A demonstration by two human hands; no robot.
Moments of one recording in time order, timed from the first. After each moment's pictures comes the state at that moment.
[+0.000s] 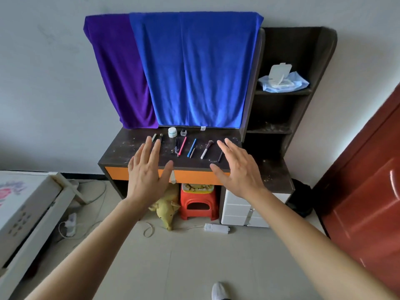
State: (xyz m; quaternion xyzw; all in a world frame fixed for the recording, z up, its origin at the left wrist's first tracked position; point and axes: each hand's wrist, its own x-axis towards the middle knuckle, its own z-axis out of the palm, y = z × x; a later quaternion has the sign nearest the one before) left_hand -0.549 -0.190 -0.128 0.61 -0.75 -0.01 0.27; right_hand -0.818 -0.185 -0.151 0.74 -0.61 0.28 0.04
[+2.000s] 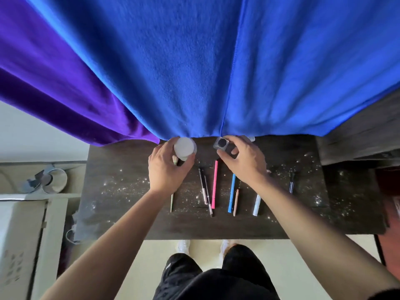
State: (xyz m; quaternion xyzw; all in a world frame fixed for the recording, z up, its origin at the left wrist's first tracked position) left_hand -0.525 -0.725 -0.284 0.66 -0.65 -0.26 0.26; right_hand -0.746 -0.701 -0.308 0.60 -0.73 0.24 -0.22
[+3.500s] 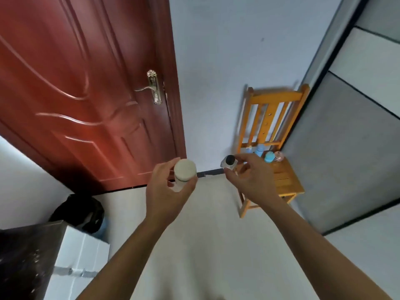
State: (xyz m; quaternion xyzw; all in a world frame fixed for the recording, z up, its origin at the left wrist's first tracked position) left_hand -0.889 0.050 -0.144 -0.18 -0.82 -0.53 0.11; right_hand -0.840 0.283 -0.154 -0.13 -0.89 0.36 0.24
